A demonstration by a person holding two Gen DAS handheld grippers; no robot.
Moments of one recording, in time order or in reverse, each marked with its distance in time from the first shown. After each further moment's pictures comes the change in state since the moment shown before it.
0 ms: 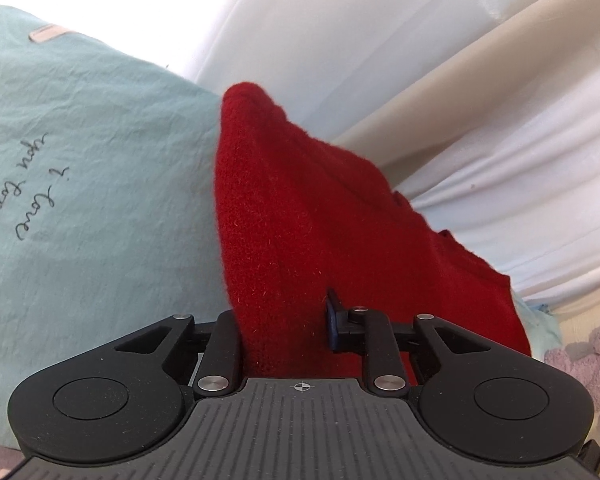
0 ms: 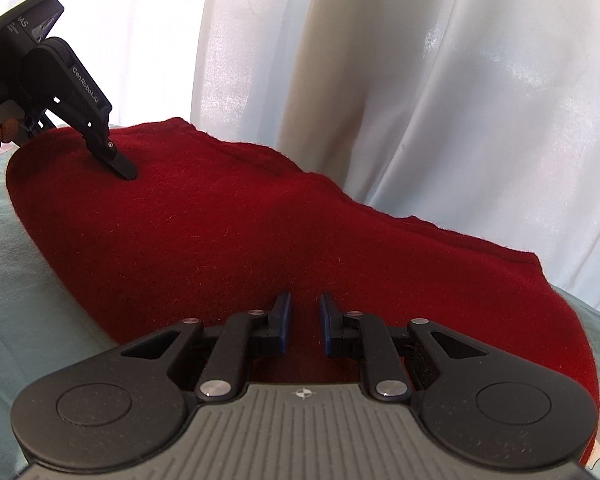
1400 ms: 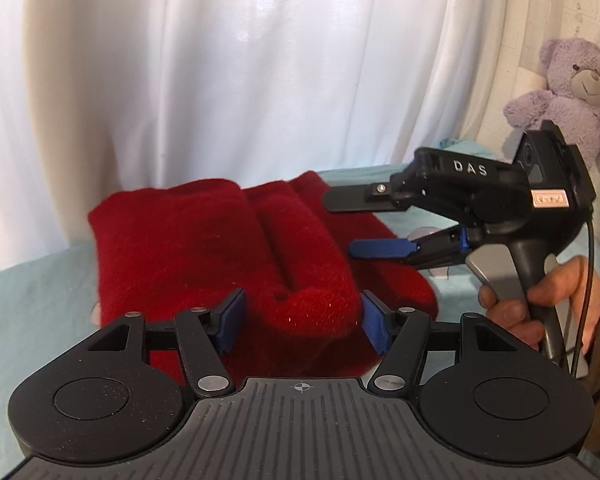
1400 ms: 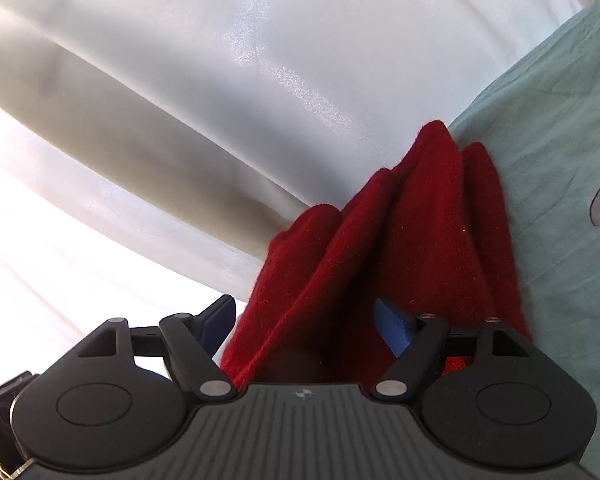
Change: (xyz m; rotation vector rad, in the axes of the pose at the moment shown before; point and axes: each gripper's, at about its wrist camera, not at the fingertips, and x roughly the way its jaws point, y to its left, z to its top) left arm 0.005 -0.228 -0.144 0.798 -0.066 -0.077; right arm -0.042 -0.222 -0.041 1.079 -0.031 0.491
